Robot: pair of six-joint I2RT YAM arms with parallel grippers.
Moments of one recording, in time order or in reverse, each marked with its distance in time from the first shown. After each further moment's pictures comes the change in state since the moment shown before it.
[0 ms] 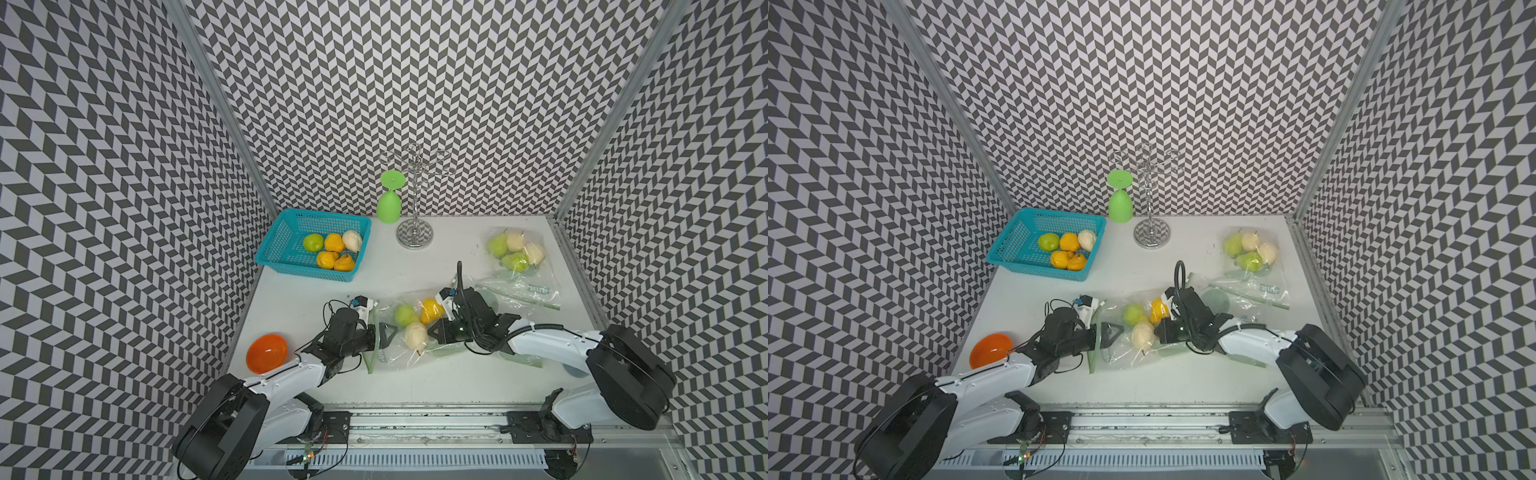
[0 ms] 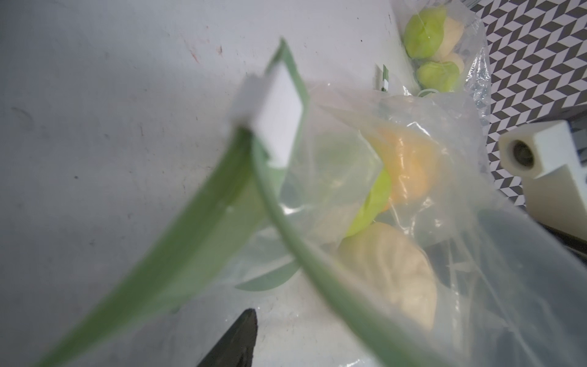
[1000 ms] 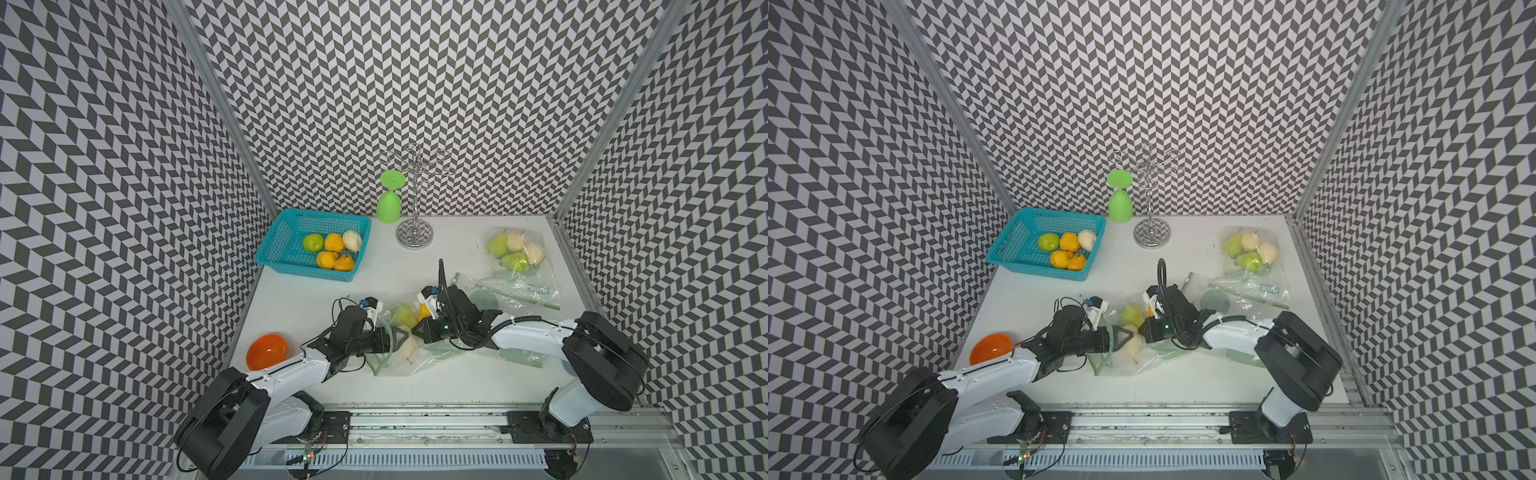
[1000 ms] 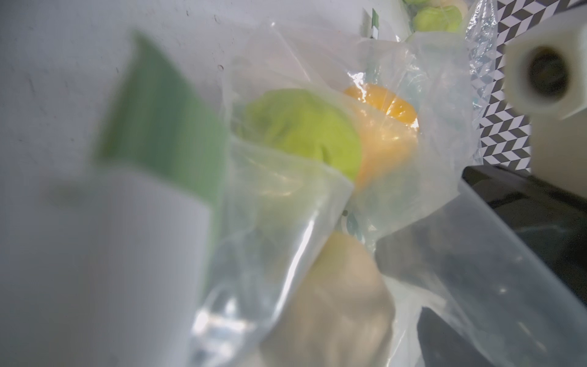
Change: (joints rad) left arm -0.069 0.047 0.080 -0.107 0.010 0.030; right arm 0.067 0.157 0.114 0.065 -0.042 -0.054
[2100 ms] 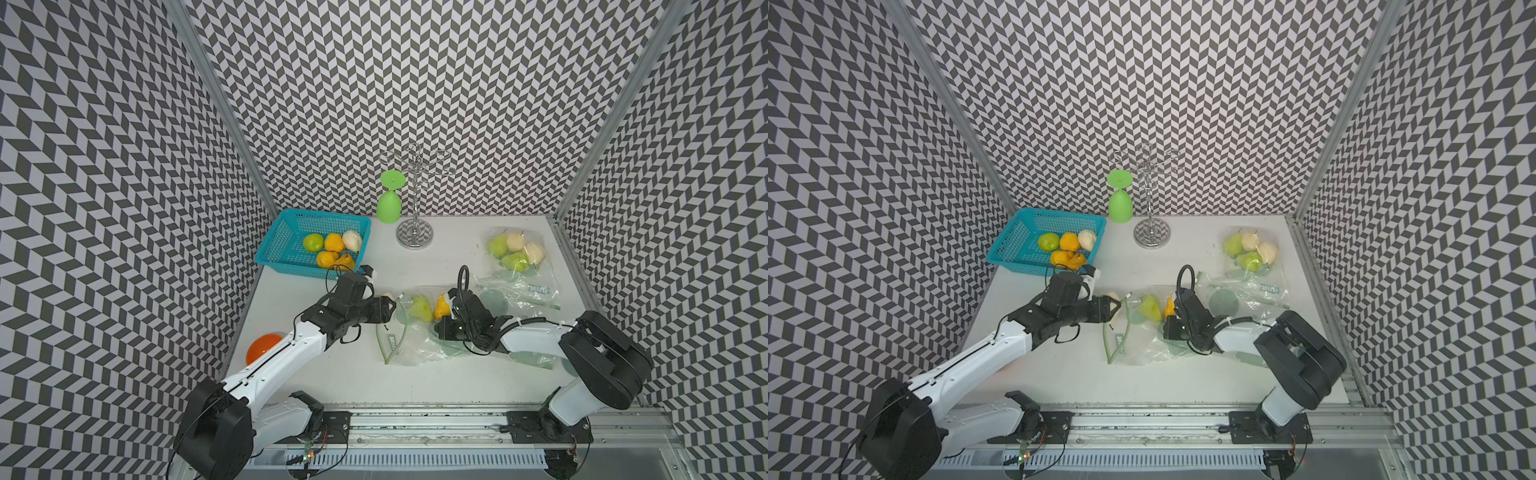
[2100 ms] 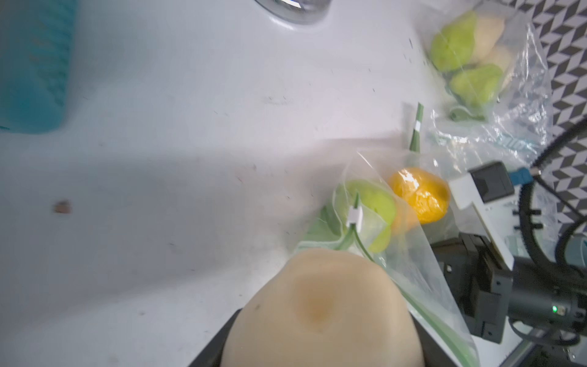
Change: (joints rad) left arm 0.120 -0.048 0.426 -0.533 -0.235 0.227; right arm -0.119 -0.065 -0.154 0.040 0.194 0.154
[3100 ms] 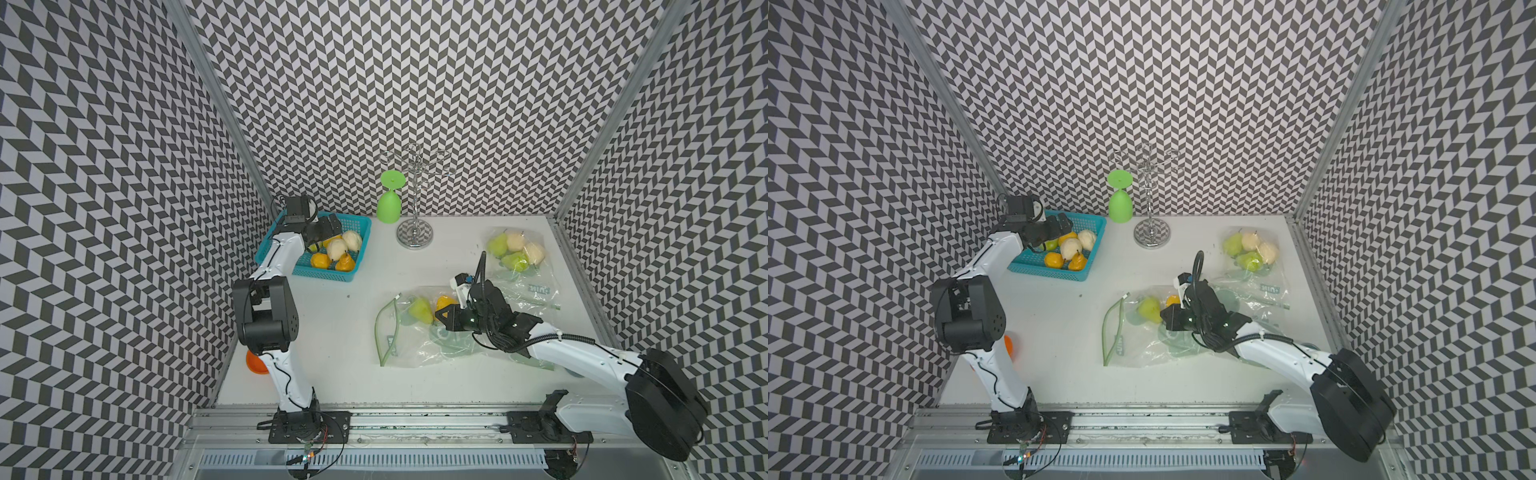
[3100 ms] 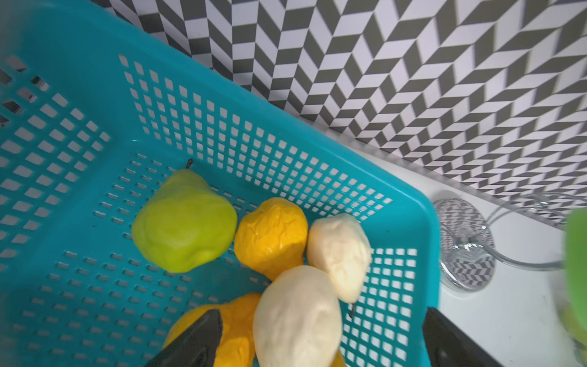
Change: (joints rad) left arm 0.534 0.716 0.808 -0.055 0.080 0.132; right arm 0.000 -0.294 0.049 -0.142 -0.054 -0.064
